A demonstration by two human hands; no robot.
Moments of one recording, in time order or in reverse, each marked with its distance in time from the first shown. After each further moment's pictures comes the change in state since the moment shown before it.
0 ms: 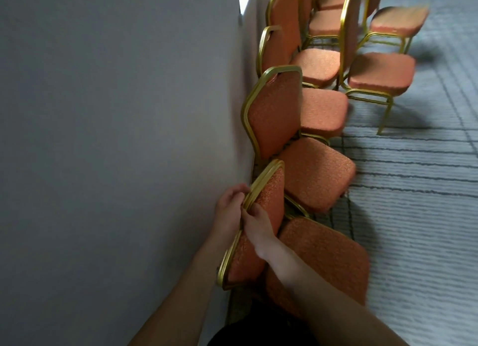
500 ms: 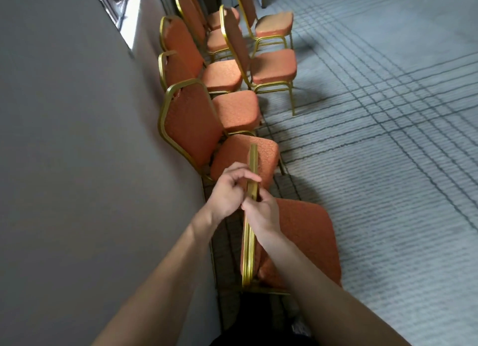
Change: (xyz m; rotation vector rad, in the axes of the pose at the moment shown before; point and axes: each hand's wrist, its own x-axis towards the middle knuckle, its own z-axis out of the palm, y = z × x) left_hand -0.104 0.017 0.138 0.532 -0.726 0.506; right_hand -0.121 0.015 -0.146 -0.007 0.617 -0.142
